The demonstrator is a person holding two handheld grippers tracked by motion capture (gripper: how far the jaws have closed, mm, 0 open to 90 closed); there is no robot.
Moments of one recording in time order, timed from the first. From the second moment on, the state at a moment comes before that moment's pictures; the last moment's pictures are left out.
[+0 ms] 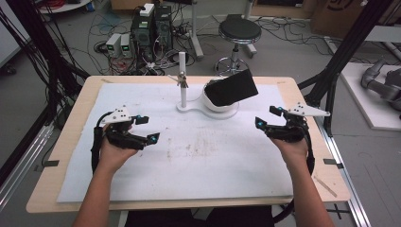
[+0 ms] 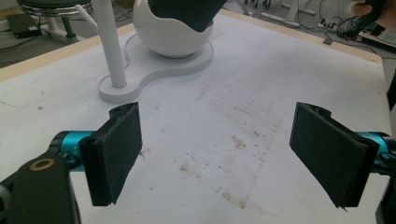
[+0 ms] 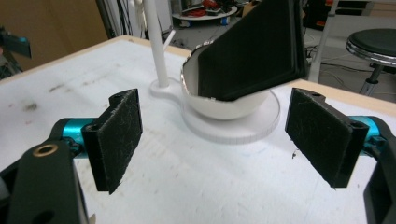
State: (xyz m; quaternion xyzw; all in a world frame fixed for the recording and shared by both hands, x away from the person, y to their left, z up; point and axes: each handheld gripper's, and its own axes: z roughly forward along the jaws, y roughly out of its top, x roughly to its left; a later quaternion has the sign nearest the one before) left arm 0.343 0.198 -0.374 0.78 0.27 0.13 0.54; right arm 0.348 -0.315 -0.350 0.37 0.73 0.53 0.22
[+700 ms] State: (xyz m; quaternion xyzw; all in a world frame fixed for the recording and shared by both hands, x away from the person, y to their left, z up) left arm 0.343 0.194 -0.381 0.79 0.28 0.13 0.53; right arm 0.341 -0.317 -0.382 0.38 0.74 0.52 0.20
